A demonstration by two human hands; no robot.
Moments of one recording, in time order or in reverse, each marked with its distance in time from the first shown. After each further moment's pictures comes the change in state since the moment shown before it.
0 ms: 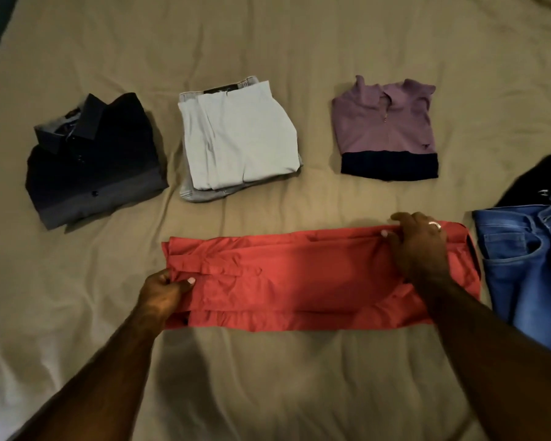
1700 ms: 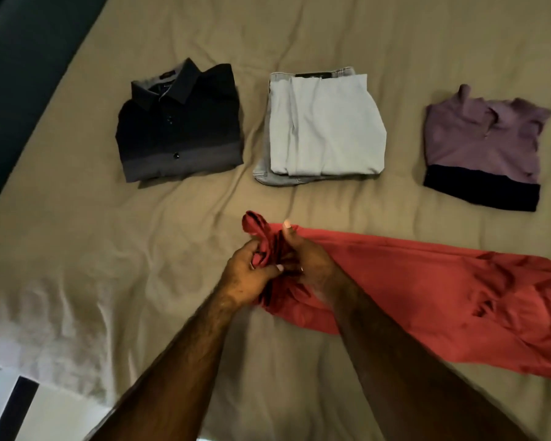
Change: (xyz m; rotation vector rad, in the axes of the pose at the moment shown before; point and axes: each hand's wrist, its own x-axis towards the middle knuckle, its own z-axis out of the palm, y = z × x) left_hand -0.022 0.000 0.023 -0.204 -0.259 0.385; right_hand -0.064 -0.313 0.063 1.249 -1.019 0.373
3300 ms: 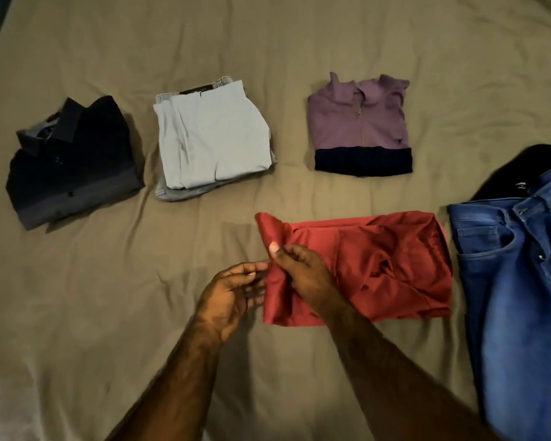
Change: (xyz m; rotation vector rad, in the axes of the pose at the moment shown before) left_hand -0.038 0.042 0.157 -0.451 -0.158 -0.372; right_hand -0.096 0.032 -0.151 0.059 0.286 -0.259
